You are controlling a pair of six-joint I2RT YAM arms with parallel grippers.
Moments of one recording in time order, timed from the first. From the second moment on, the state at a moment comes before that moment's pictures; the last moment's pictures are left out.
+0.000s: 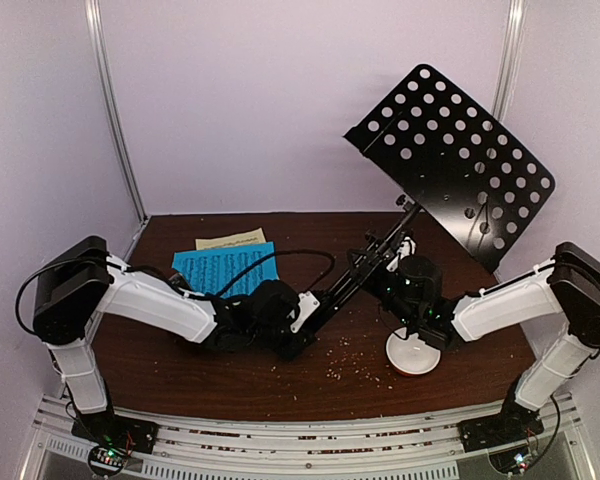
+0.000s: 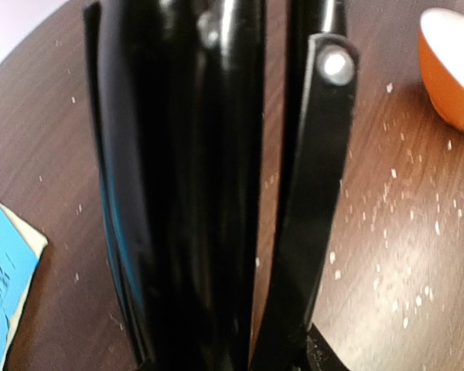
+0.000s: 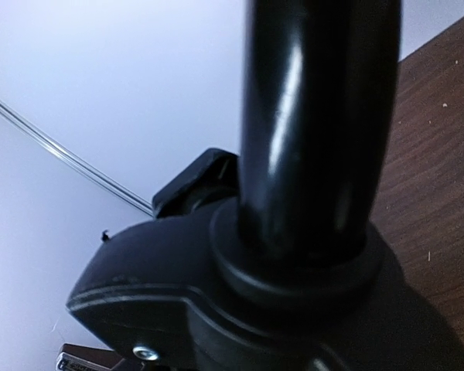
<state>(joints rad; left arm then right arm) -1.08 1.84 0.98 0.11 -0.16 -0.05 0.86 1.59 0.64 0.83 0.44 0.91</state>
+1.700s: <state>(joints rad) -1.05 1.78 0.91 -0.05 0.09 -0.25 0.82 1.91 0.73 0.67 0.32 1.22</state>
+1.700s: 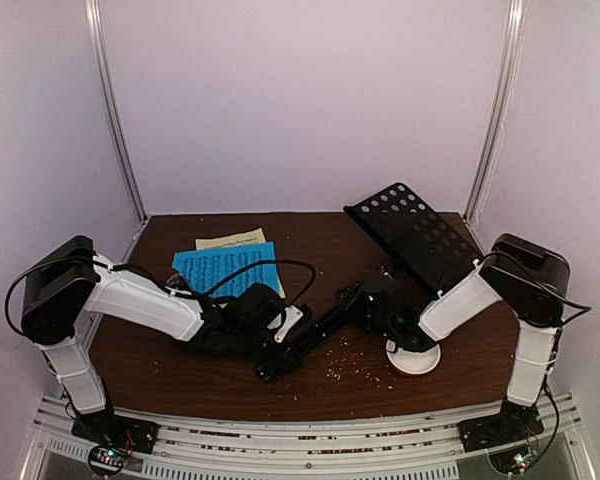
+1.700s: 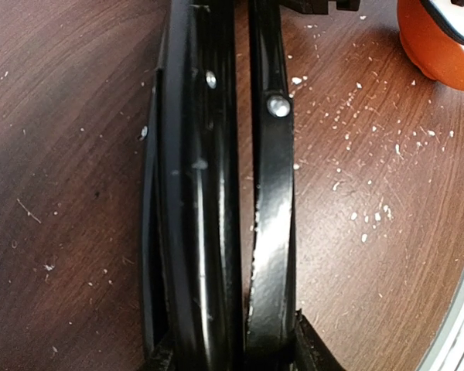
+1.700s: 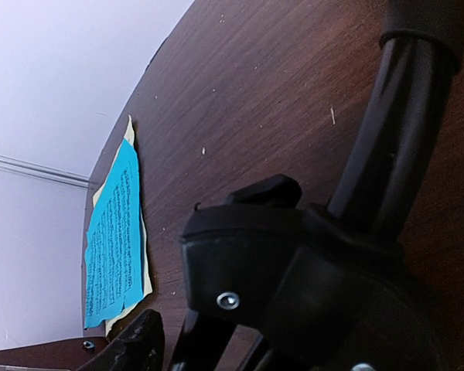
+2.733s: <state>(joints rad) -1.05 1.77 0.96 -0.15 0.02 -0.25 0.80 1.53 0.67 0.38 0.55 0.92</state>
